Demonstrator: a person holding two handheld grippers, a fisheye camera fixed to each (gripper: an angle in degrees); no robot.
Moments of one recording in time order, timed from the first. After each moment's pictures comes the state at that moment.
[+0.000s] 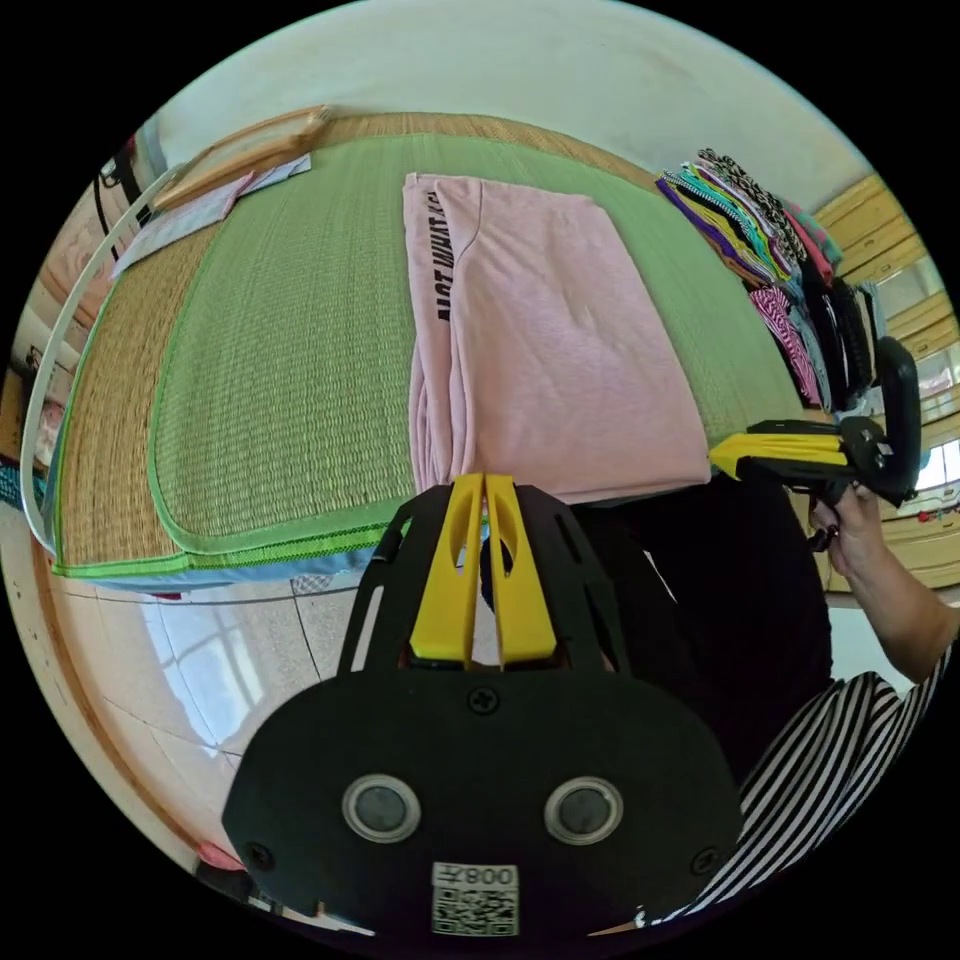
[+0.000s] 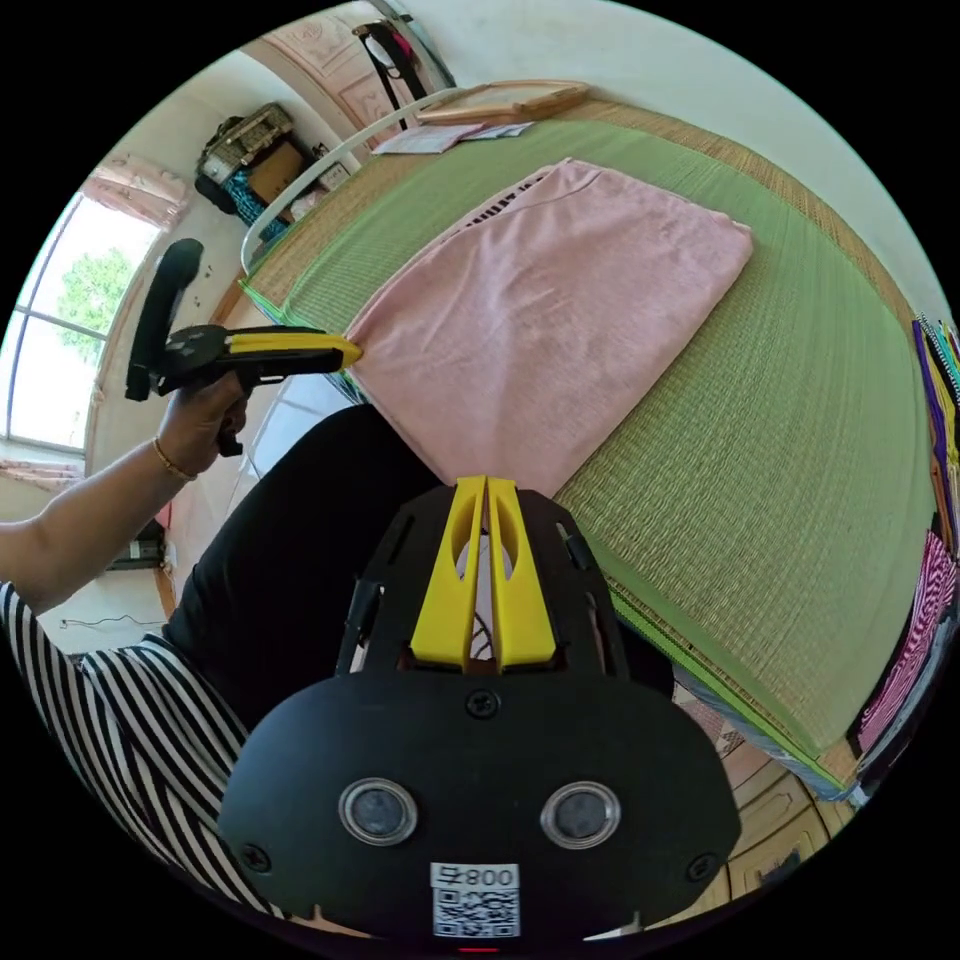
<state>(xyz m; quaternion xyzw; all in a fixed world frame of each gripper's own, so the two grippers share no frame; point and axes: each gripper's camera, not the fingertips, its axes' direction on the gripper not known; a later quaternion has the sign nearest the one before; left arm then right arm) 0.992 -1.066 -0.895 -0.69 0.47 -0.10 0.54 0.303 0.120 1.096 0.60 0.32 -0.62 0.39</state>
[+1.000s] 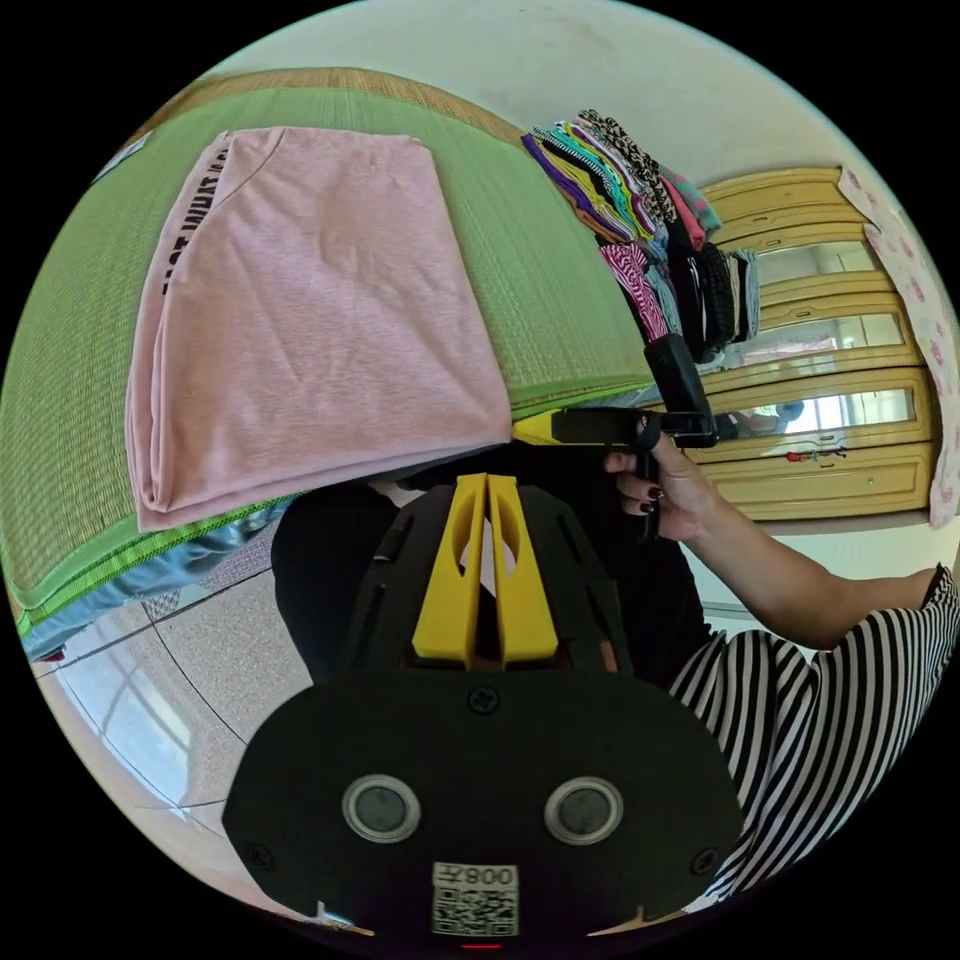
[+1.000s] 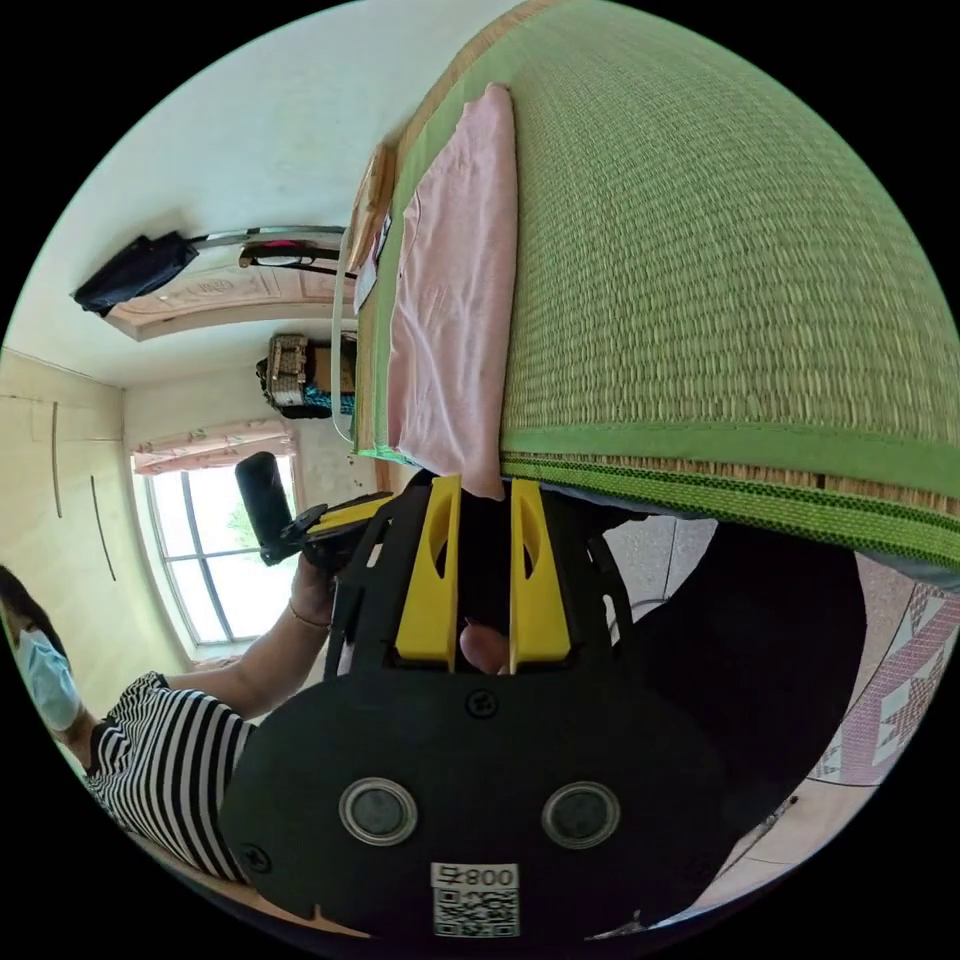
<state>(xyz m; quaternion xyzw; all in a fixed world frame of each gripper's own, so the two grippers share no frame) 1.161 -1.101 -0.938 -0.65 0.63 -0.19 0.38 0.350 -0.181 0.910 0.45 -0.04 -0.68 0.58</state>
